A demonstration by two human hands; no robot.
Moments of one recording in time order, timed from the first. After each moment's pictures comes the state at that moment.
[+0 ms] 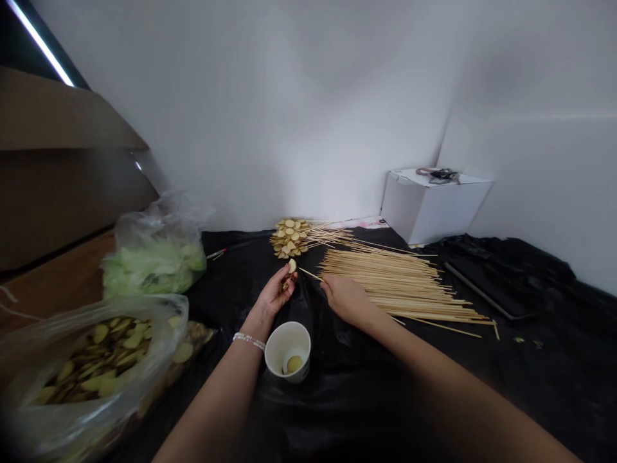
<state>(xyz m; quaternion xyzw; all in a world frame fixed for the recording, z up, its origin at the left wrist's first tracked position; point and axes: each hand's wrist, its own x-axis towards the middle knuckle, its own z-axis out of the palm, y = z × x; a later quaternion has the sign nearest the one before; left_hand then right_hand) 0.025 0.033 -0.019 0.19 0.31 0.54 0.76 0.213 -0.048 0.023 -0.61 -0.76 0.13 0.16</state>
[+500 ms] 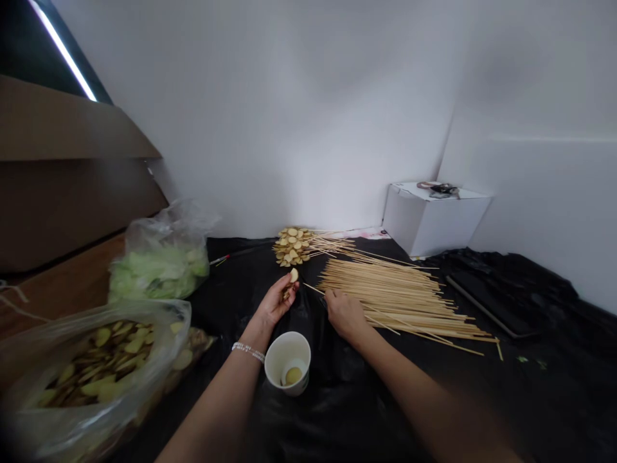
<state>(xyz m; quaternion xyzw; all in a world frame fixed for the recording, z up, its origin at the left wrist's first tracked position) 0.025 0.028 -0.020 0.19 0.33 0.55 0.74 0.203 -0.044 -0.018 -0.65 -0.75 -0.07 0.09</state>
